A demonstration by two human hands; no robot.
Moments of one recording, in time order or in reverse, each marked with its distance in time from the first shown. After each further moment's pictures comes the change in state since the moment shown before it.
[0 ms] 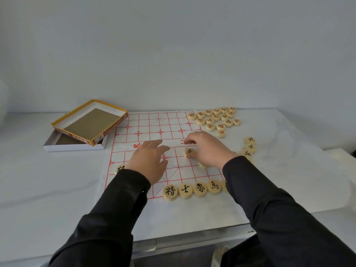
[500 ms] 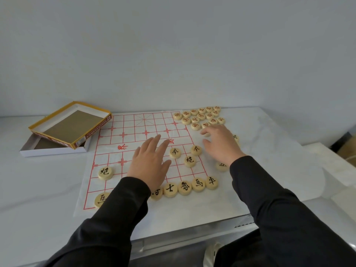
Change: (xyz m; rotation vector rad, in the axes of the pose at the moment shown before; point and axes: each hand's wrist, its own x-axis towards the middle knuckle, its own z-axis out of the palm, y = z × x) left_hand -0.001 0.029 0.021 0.038 0.093 0.093; right_hand -0.027 0.048 -0.025 -0.102 0.260 0.181
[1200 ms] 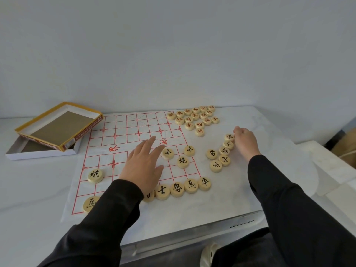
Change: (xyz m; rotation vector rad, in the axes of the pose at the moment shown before) left_hand 0.001 0.004 0.001 -0.008 -0.044 0.008; right_hand 0.013 0.091 0.004 0.484 0.182 0.642
